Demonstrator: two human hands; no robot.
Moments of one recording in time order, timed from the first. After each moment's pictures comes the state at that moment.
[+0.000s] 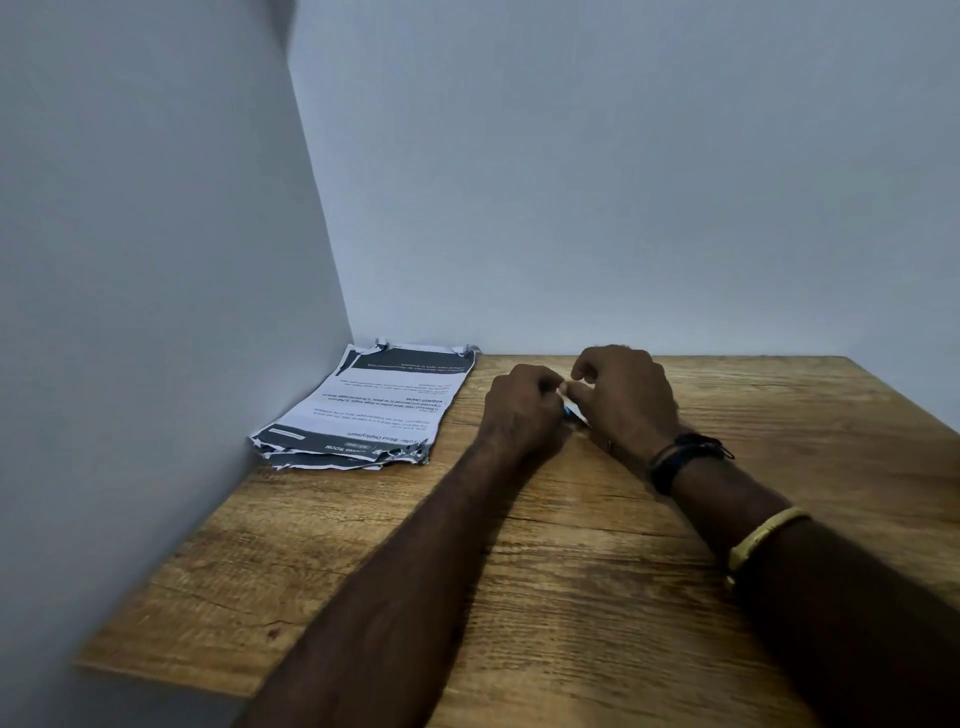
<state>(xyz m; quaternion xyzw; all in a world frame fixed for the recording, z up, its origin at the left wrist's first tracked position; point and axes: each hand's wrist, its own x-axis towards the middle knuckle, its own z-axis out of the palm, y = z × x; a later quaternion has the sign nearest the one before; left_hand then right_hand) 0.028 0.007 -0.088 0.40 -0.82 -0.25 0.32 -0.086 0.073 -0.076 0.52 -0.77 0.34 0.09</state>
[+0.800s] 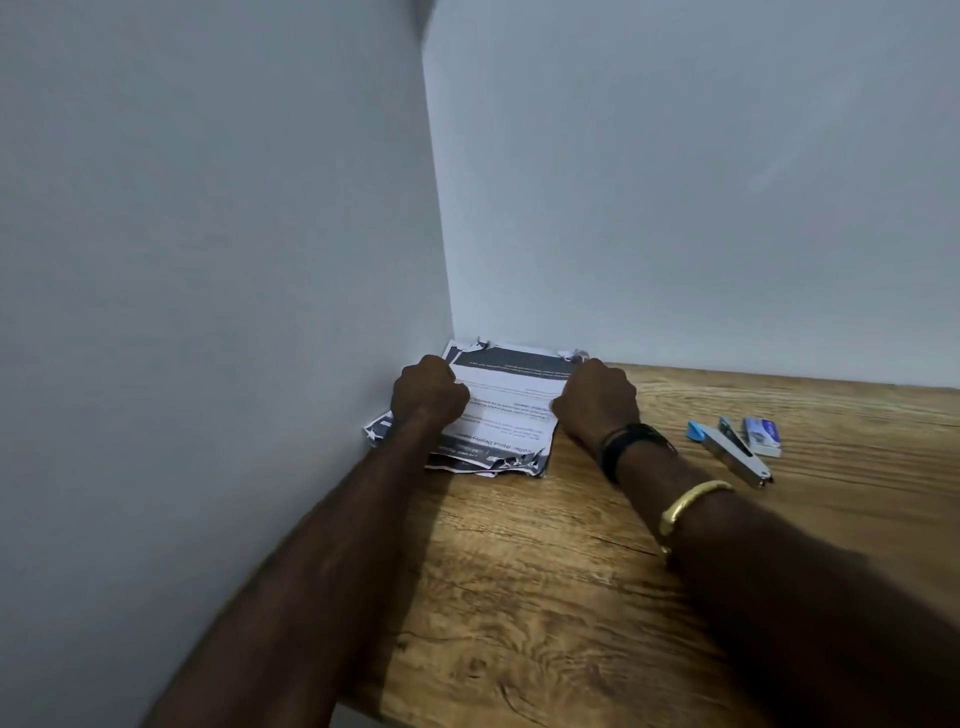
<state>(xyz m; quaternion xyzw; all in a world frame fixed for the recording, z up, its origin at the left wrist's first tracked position) 0.200 -0.115 -0.081 0.66 -0.68 -0.15 0.29 0.025 -0.047 -0.090 0.49 -0.80 0.33 -0.07</state>
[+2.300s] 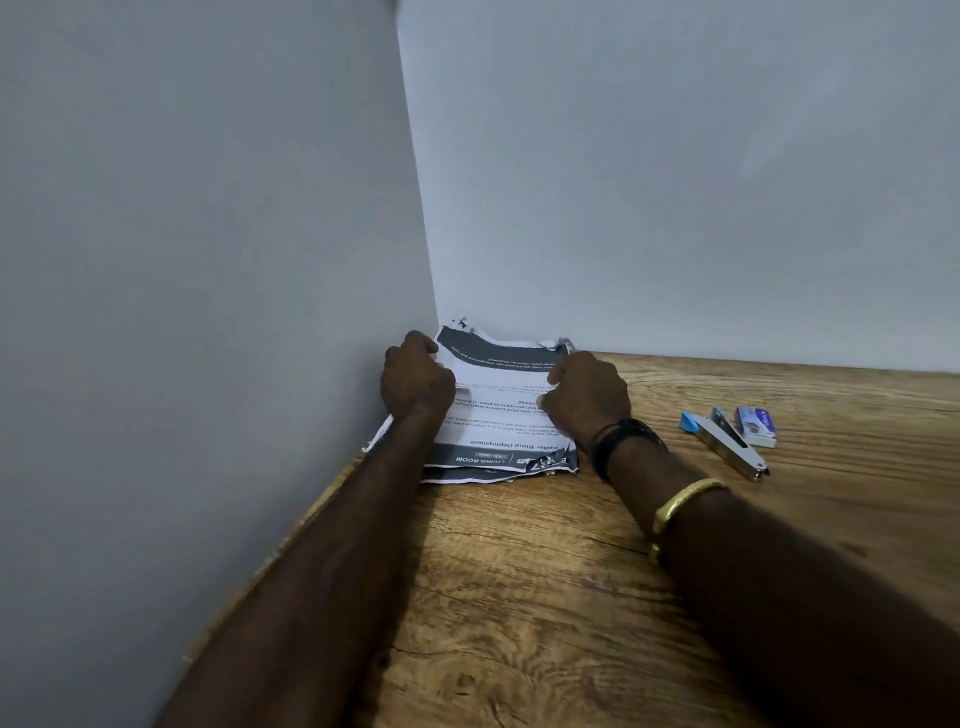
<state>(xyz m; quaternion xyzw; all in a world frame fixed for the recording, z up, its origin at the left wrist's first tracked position) 0.188 -0.129 -0.093 0.65 -0.63 -0.11 0.41 0.025 -0.047 -0.094 0.48 -0.80 0.34 -0.07</state>
